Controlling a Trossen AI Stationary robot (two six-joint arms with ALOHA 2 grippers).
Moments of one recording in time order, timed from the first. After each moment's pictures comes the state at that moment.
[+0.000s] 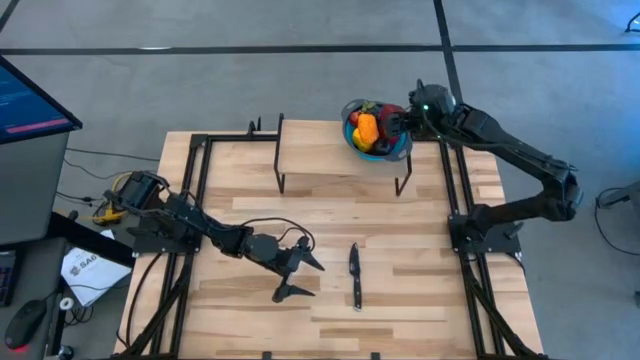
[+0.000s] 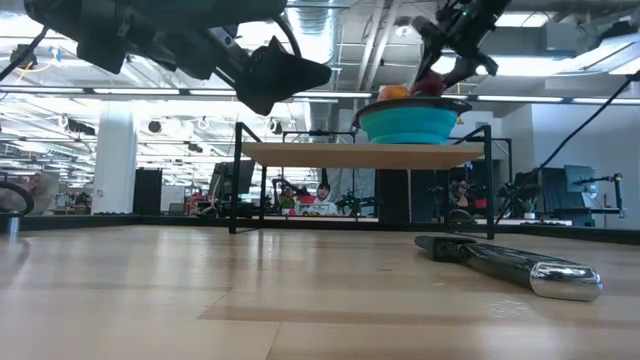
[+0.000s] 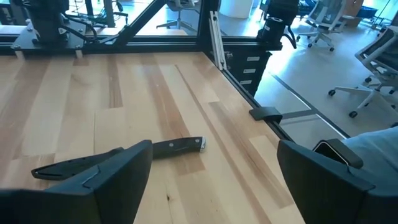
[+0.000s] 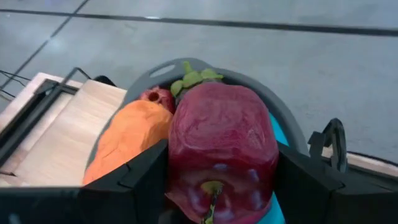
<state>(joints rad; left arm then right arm) -0.35 1.66 0.68 0.70 0.04 -0.11 -0.59 1.23 1.29 -0.72 0.29 0.53</state>
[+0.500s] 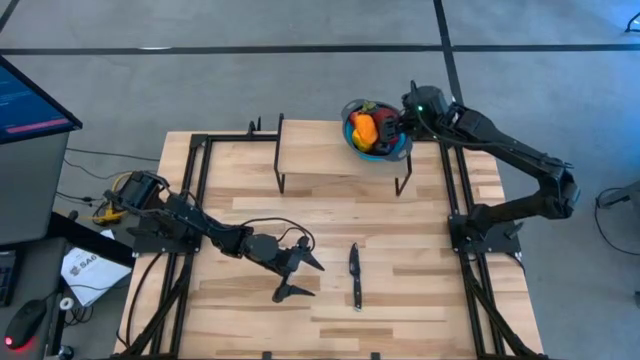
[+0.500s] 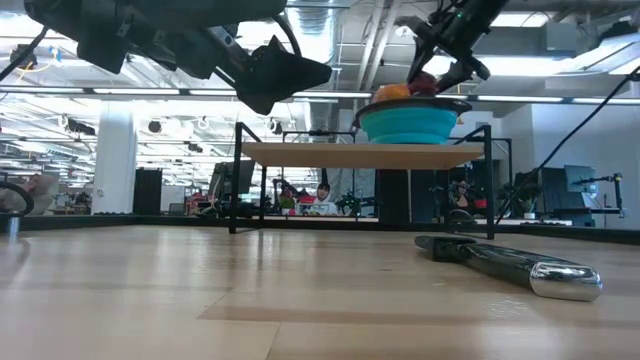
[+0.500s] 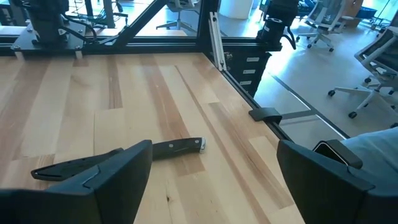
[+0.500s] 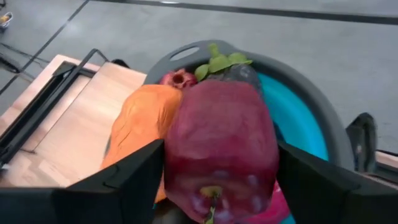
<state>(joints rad) -0.35 1.66 0.68 0.70 0.04 -0.11 -0.59 1.26 1.29 -0.71 0.21 0.51</state>
